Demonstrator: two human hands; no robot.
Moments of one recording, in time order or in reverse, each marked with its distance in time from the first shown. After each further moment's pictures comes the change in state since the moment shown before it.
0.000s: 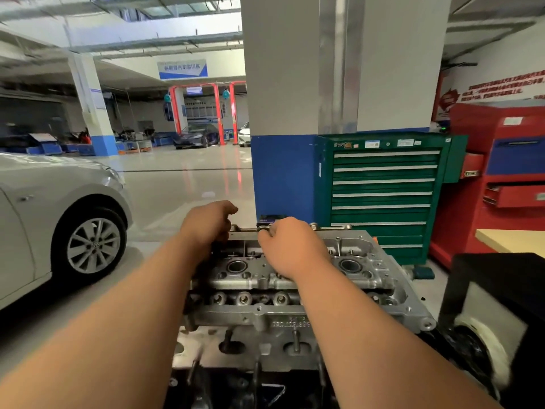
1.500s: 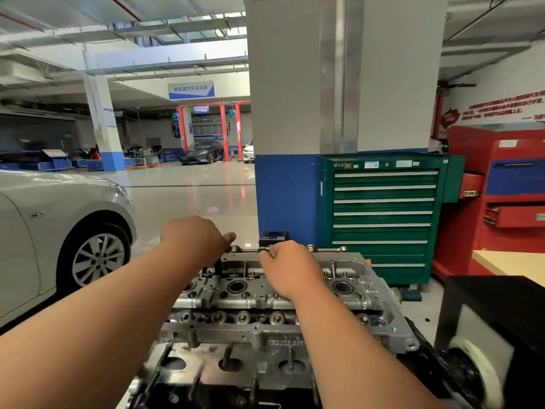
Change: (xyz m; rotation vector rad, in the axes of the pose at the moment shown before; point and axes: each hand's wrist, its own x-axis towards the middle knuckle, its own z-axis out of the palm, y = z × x) left_hand -0.002 0.028 -0.017 1.660 0.274 0.235; right_hand -0.001 0.004 0.000 0.089 0.013 -0.009
